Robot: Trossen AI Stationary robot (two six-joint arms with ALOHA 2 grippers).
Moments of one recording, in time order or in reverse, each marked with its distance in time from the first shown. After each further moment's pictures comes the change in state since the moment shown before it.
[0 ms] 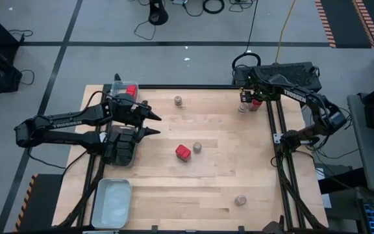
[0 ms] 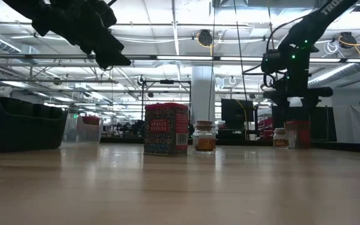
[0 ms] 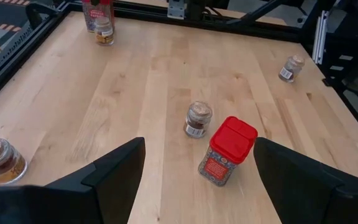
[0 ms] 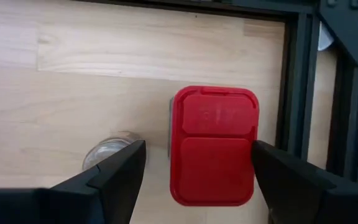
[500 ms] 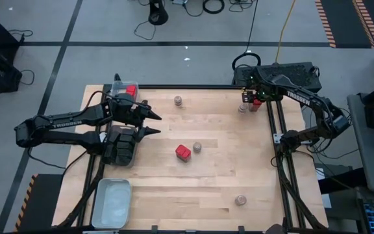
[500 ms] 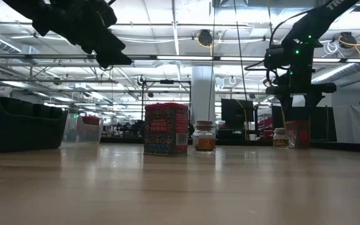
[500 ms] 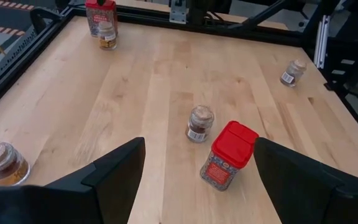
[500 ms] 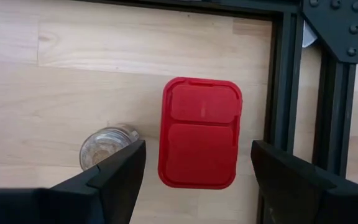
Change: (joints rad) left arm 0.000 0.000 0.000 0.017 -0.008 -0.006; right arm 0.000 -0.055 -0.001 -0.044 0.012 -0.006
